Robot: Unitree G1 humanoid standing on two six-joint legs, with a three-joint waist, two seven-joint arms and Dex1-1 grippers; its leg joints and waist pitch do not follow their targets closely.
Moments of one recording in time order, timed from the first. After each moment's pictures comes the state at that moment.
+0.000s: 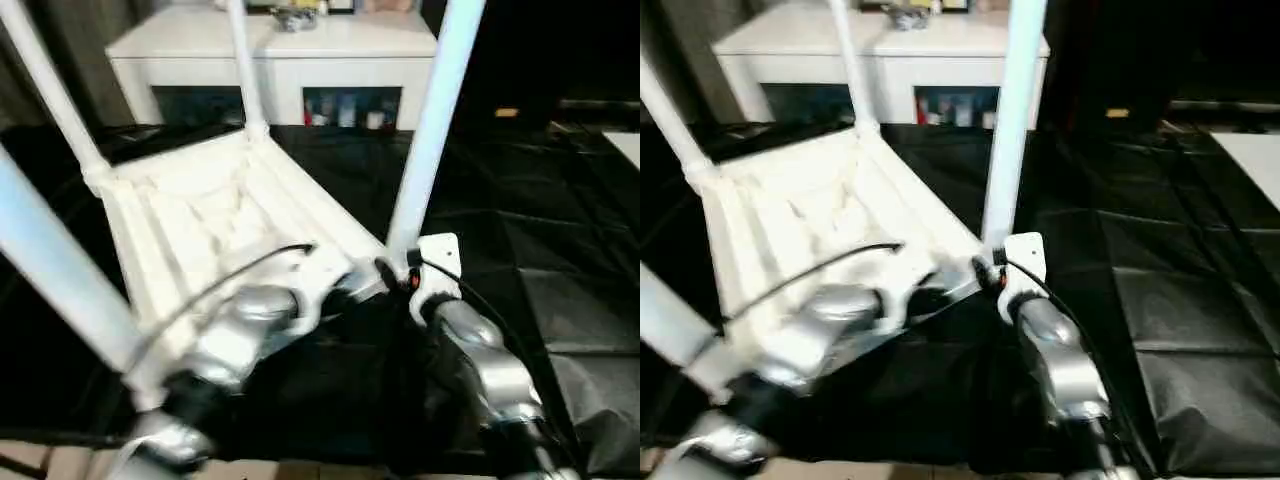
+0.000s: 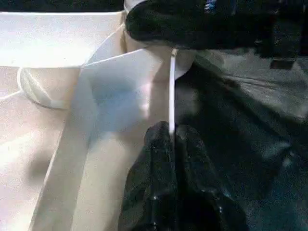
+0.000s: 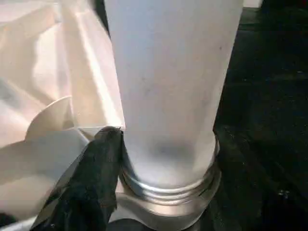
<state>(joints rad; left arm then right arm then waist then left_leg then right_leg) -0.50 0.09 -0.34 0.37 0.06 0.46 -0.62 -0.31 -0.04 0.06 0.27 0.05 0.32 0.07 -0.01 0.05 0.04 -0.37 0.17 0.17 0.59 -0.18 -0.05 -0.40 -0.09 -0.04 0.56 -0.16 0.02</state>
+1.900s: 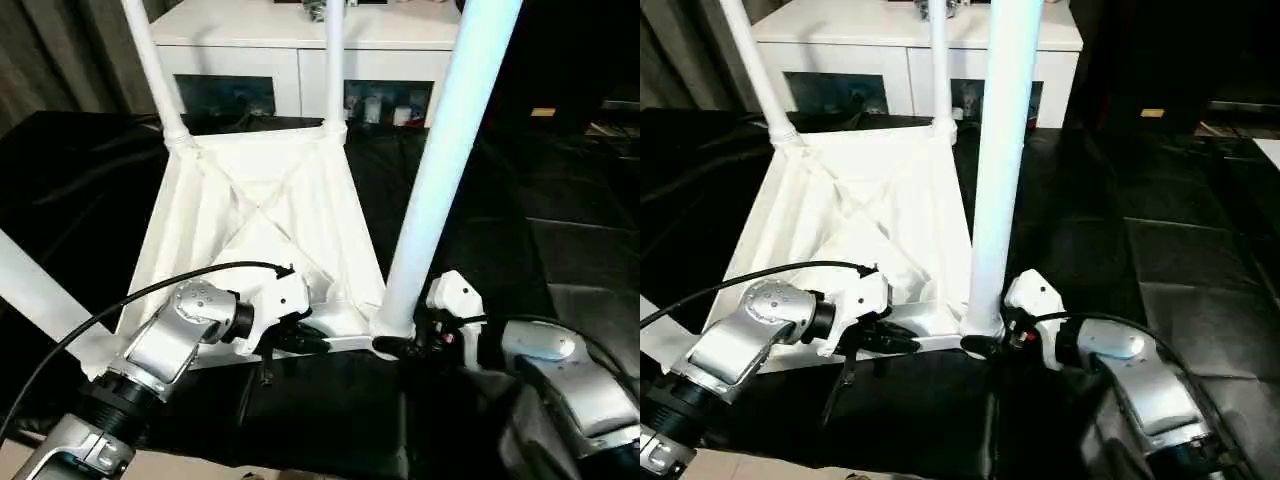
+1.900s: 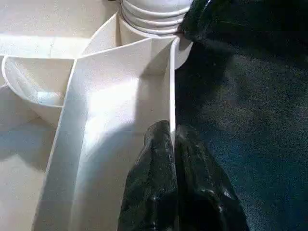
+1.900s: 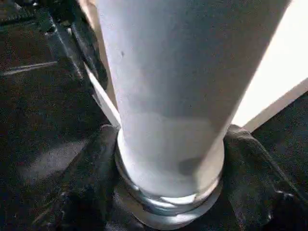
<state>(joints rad) -0.42 0.43 -0.40 0.22 -0.04 0.31 -1.14 -0.17 -0.44 0.20 0.06 0.19 0.28 0.84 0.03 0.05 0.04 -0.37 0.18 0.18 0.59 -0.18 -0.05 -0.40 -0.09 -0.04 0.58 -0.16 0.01</state>
